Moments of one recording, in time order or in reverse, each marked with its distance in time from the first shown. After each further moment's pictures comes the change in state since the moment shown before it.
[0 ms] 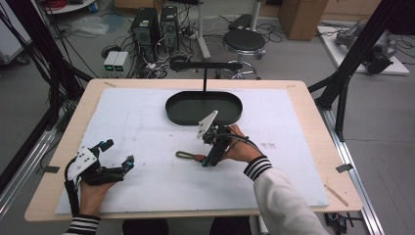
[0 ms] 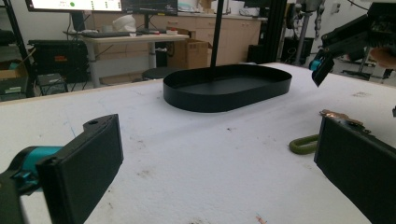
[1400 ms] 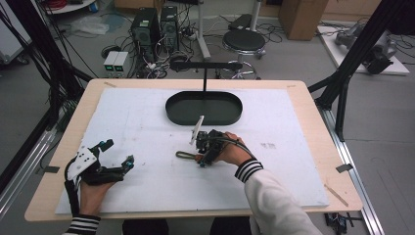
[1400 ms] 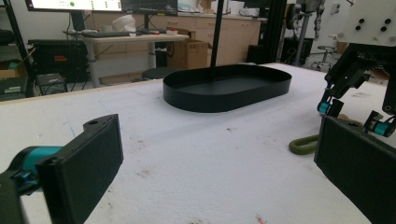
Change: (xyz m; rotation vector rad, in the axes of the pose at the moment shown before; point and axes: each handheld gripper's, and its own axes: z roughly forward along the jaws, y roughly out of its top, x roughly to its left) left arm 0.000 0.000 0.000 -0.002 -0.001 -0.002; right arm 0.001 0.006 0.027 0.211 0.077 0.036
